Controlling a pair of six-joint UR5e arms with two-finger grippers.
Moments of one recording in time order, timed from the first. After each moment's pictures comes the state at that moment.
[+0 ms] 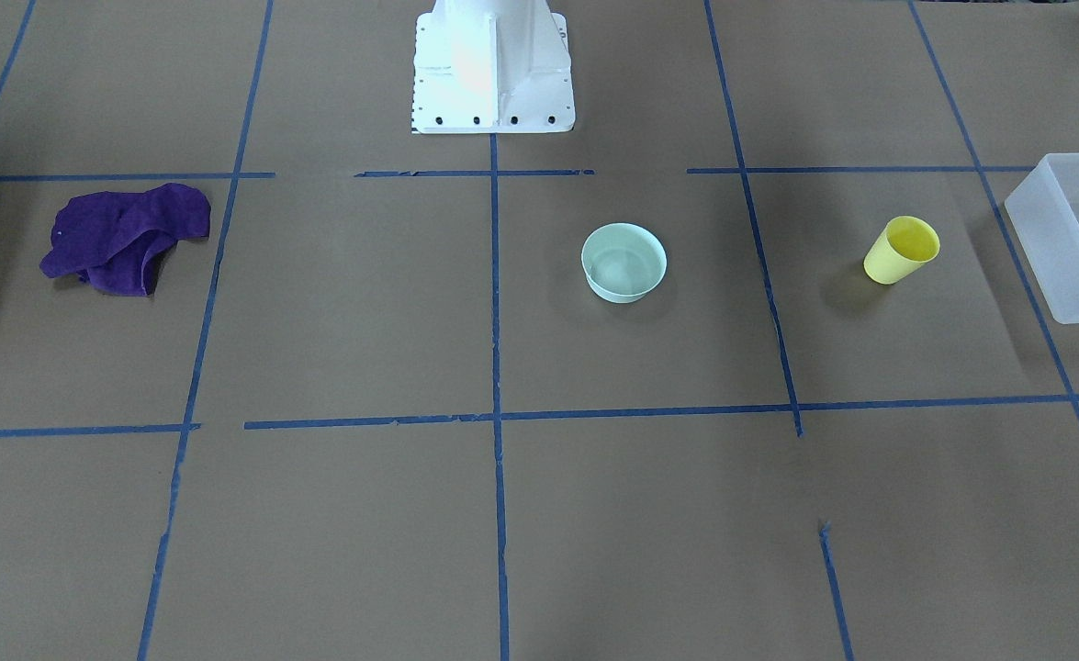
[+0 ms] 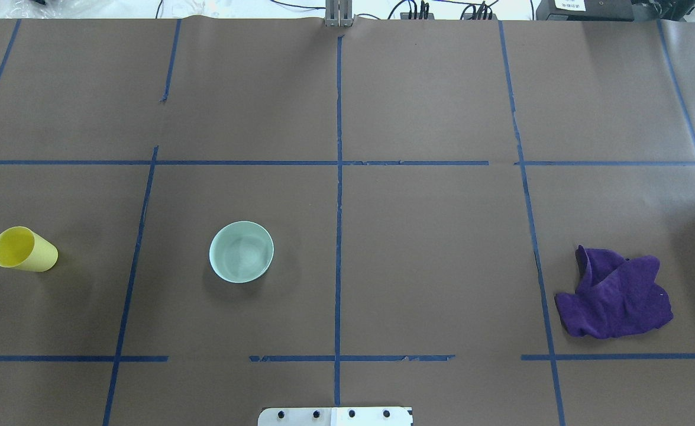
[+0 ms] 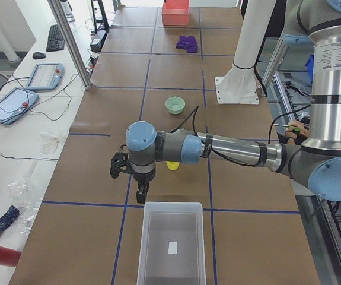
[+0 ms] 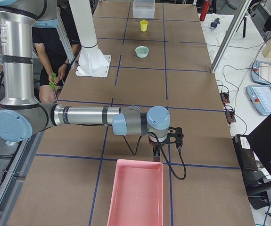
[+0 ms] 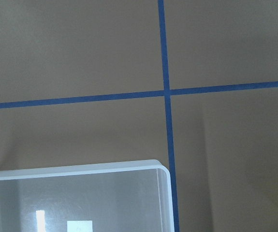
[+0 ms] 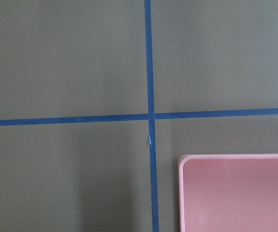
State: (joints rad) left arm -1.57 -1.53 -1.79 -1.52 -2.30 -0.03; right arm 1.60 -1.60 1.65 -1.50 2.39 0.12
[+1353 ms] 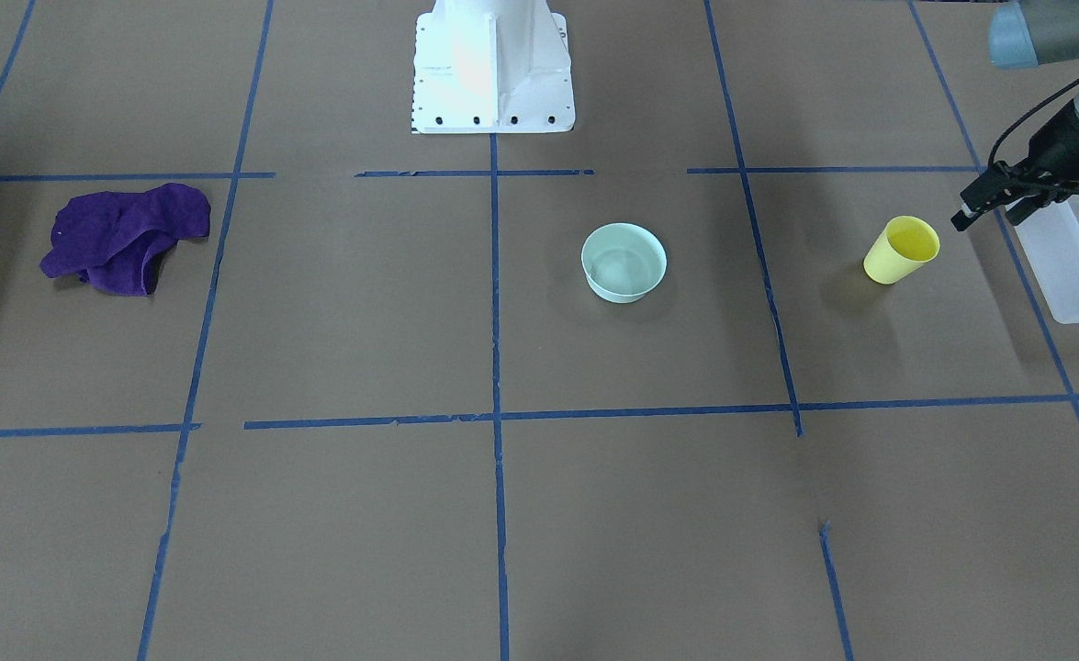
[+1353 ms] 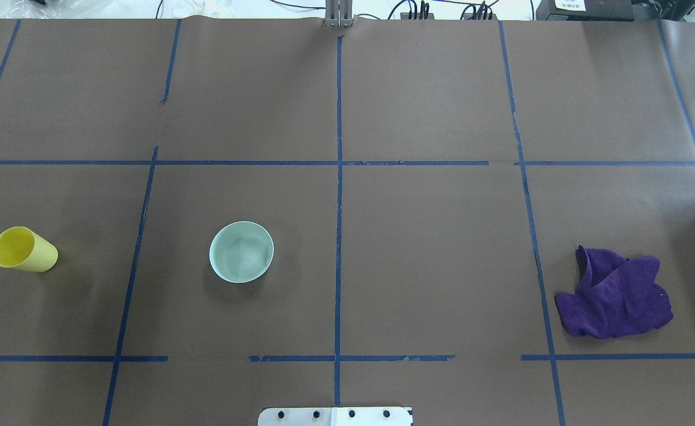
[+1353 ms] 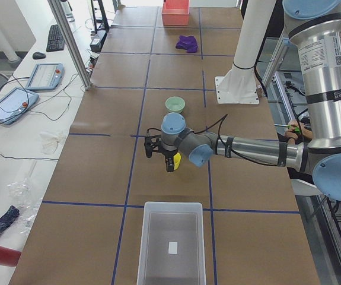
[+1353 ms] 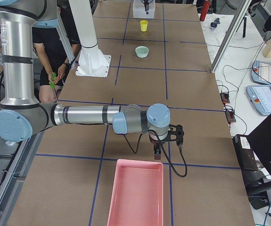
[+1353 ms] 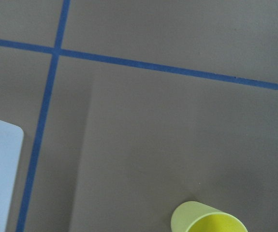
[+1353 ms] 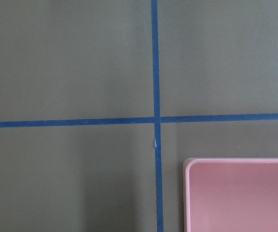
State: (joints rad) left arm -1.10 -1.33 -1.86 -2.17 -2.29 -0.94; right arm 1.60 -1.60 1.66 -1.50 2.40 0.12
